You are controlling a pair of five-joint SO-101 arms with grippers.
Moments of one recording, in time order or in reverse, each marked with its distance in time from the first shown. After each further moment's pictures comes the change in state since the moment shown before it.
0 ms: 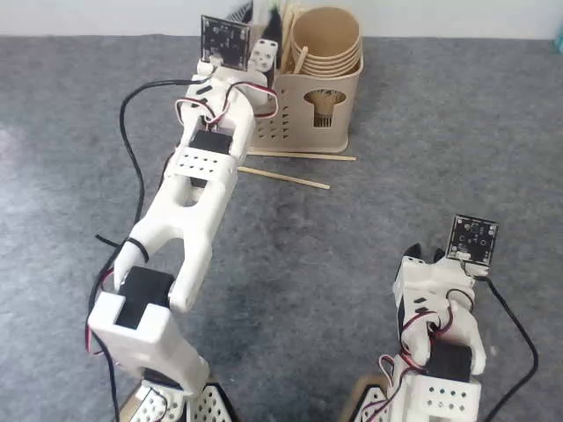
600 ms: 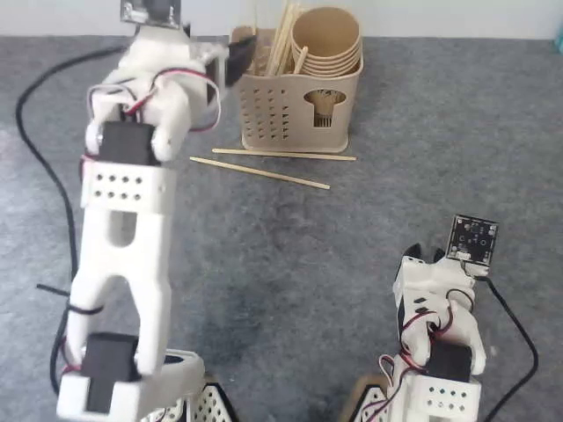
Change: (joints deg) left arm -7.3 -23.2 -13.5 63.9 0.0; right arm 0.0 0.0 0.0 0.0 0.0
